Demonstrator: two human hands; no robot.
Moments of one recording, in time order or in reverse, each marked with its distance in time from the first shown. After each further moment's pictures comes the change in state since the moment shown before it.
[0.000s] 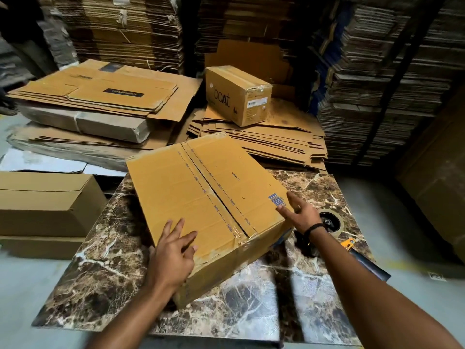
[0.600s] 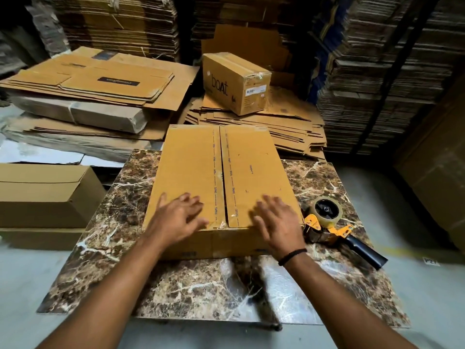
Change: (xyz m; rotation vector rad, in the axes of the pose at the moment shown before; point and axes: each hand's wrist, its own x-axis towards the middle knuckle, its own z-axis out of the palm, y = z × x) left_hand 0.060 0.008 -0.023 0.409 -0.274 0.317; right_hand -0.071 -0.004 0.062 -0.629 0.322 -0.611
